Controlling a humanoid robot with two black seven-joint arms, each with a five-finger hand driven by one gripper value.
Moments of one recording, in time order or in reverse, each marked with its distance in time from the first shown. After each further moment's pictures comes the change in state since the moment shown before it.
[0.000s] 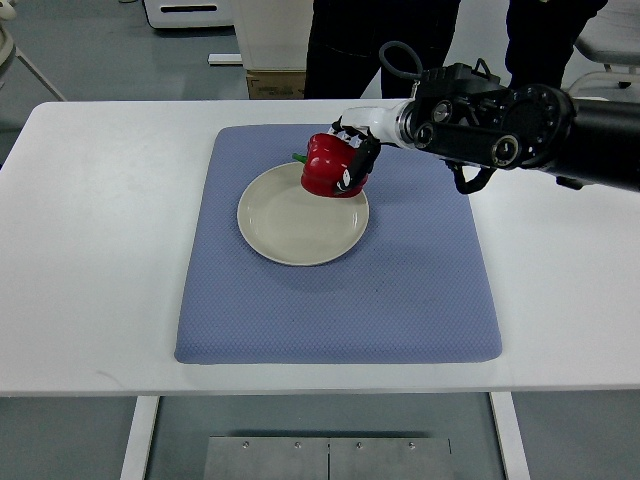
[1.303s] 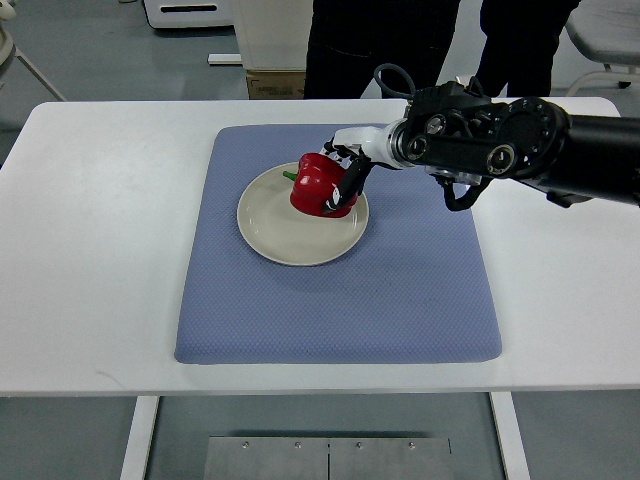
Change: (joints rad) left arm 0.000 0.000 0.000 0.000 0.000 0.000 0.000; right arm -0.028 0.000 0.040 0.041 0.050 -0.005 -0.028
